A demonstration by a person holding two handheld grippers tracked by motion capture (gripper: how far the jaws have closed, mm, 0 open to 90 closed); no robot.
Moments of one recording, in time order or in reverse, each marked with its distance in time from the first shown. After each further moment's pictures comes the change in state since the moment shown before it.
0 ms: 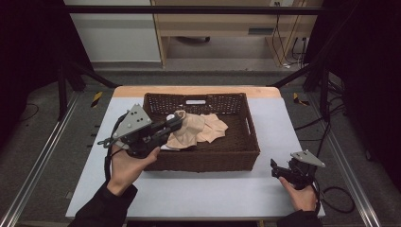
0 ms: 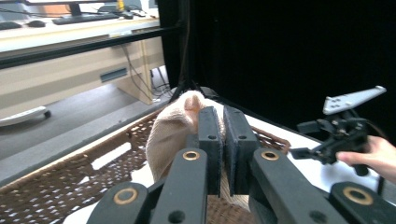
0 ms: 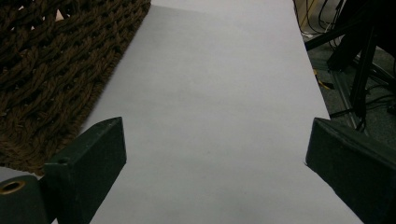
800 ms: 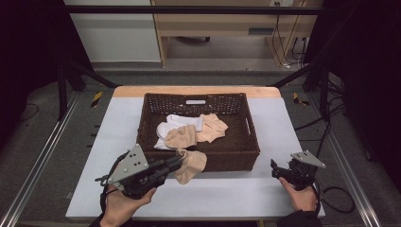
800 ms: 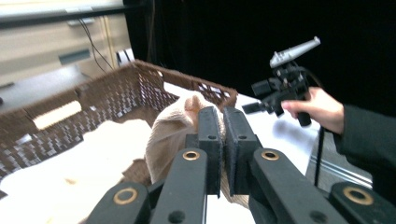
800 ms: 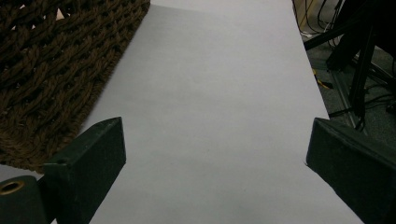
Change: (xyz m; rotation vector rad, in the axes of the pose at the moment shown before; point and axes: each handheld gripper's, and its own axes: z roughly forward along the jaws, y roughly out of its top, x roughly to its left) left arm -0.038 -0.063 -0.026 0.065 -0.120 -0.014; right arm 0.001 -0.001 -0.001 -0.001 -0.001 0.004
